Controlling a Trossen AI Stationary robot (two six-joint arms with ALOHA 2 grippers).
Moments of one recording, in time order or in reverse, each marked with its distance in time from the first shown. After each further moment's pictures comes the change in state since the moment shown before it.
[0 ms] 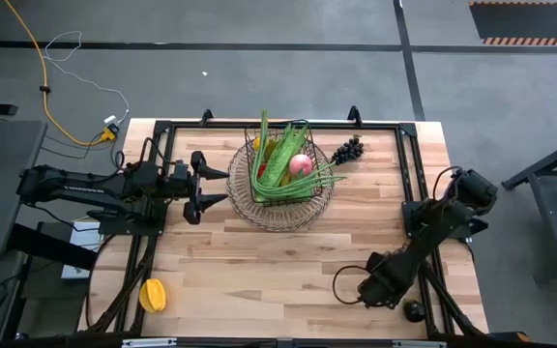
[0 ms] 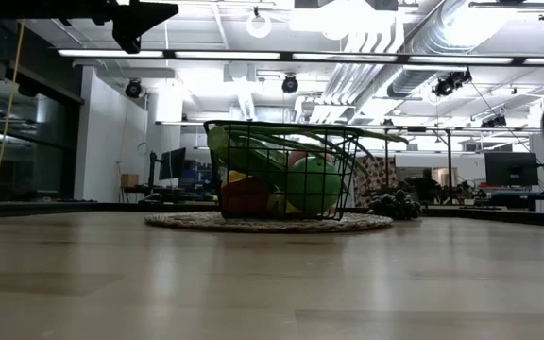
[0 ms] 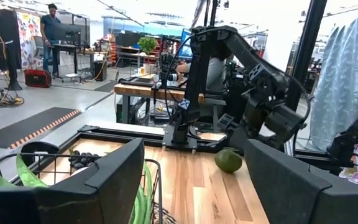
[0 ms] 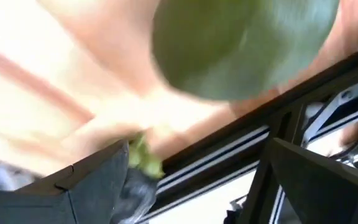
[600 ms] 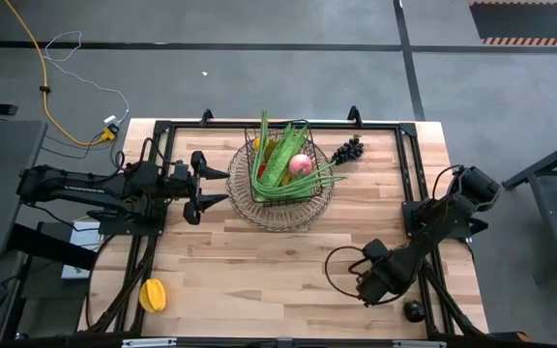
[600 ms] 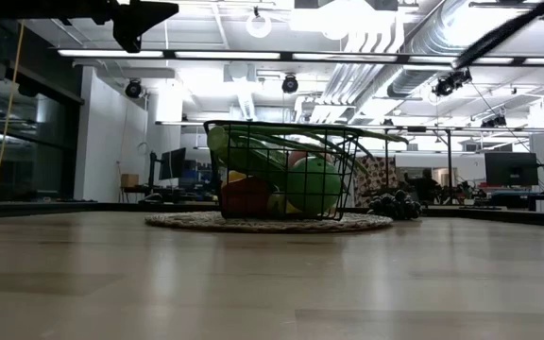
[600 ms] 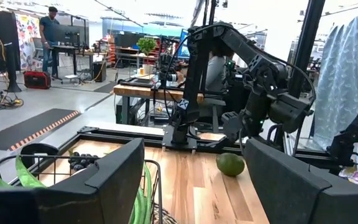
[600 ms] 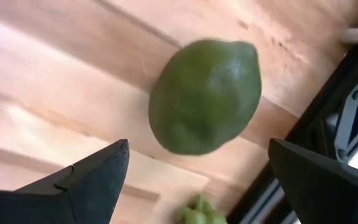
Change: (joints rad) left arm 0.000 0.002 0.000 0.004 0.004 0.008; right arm -0.019 -0.032 0.068 -0.004 0.248 0.458
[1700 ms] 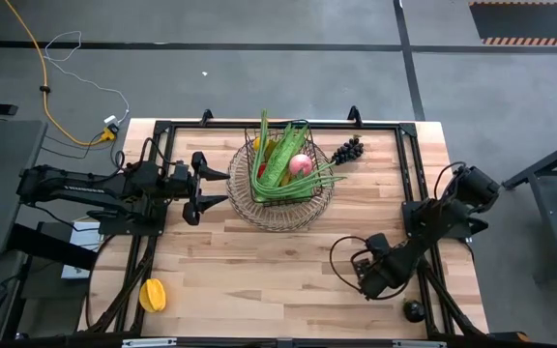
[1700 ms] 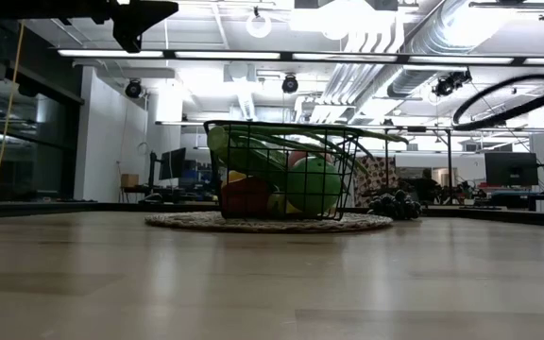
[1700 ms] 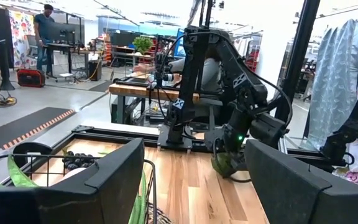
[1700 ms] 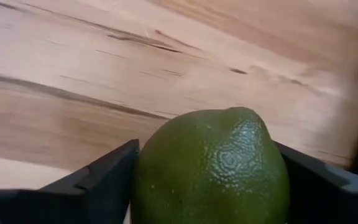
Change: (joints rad) left arm 0.000 0.000 0.000 0.000 0.015 -0.015; right arm 0.000 -0.001 -0.238 0.243 0.151 0.238
